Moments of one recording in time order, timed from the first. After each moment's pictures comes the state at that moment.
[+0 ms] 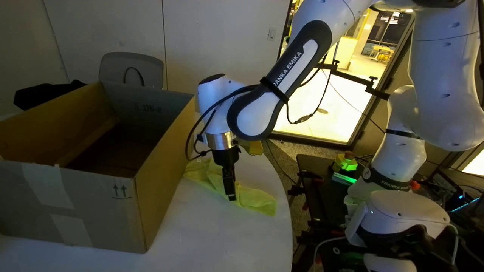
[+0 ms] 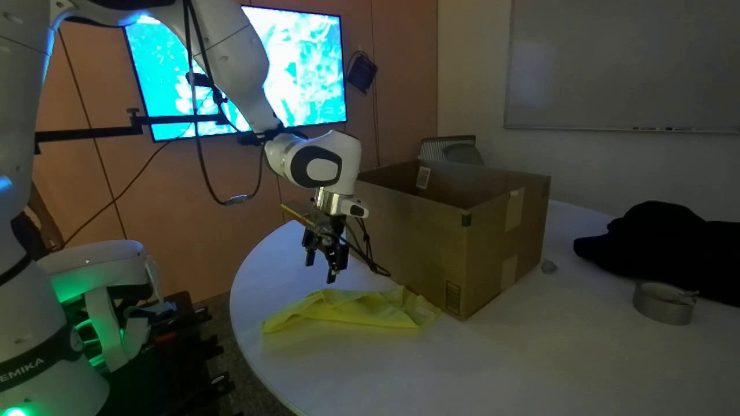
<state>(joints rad) 0.04 0.41 0.11 -2.20 0.06 2.36 -0.11</state>
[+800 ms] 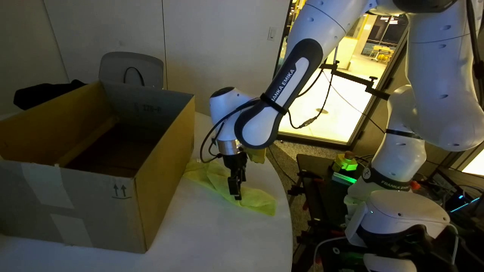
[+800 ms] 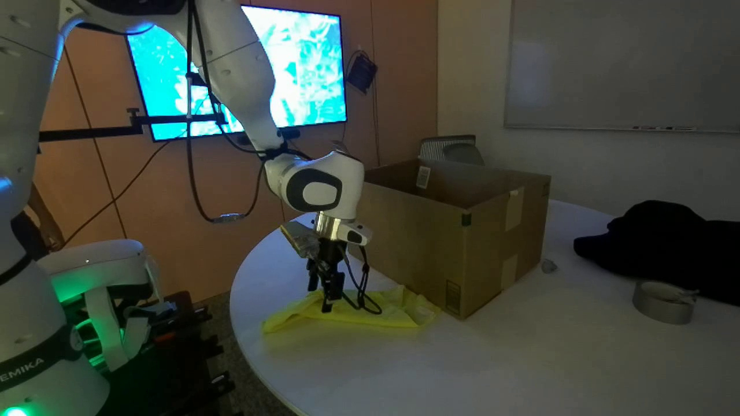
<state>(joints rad) 0.04 0.46 0.04 -2.27 0.06 2.45 0.06</state>
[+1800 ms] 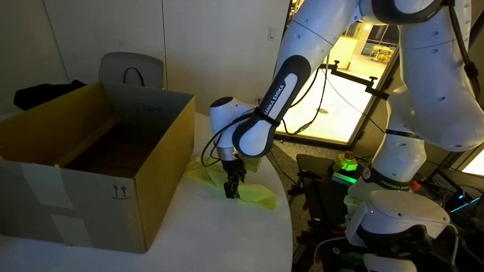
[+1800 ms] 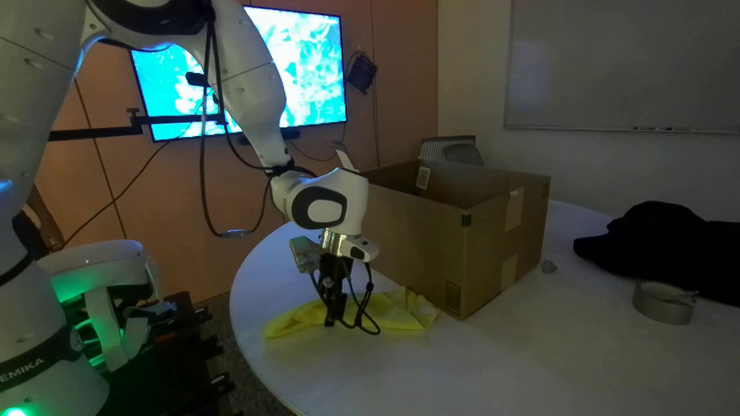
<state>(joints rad) 0.07 0.55 -0.02 -2.24 0.04 2.52 0.20</state>
